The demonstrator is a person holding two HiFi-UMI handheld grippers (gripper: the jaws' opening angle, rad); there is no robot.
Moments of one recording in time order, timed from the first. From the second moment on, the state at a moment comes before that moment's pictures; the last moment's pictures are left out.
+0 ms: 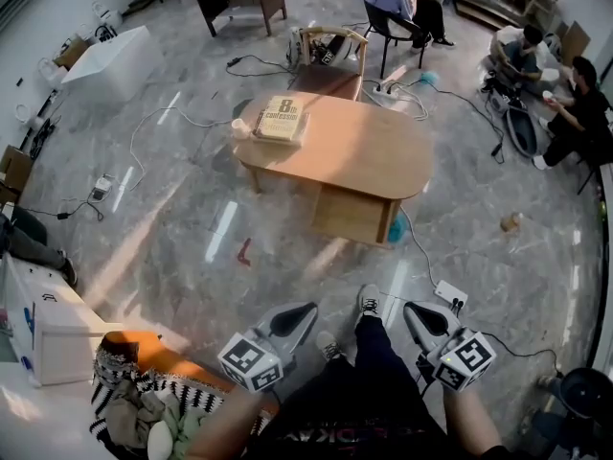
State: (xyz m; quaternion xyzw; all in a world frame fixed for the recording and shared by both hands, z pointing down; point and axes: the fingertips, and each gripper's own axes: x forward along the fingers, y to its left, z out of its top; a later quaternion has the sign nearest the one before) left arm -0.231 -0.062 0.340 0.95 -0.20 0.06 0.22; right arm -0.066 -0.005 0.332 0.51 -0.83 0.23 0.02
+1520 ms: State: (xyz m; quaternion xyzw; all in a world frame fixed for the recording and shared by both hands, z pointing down) left arm -0.137 -0.284 0.606 0.91 -0.30 0.18 0.21; right arm 0.082 -0.232 0.608 0.51 -0.81 0.27 0.08
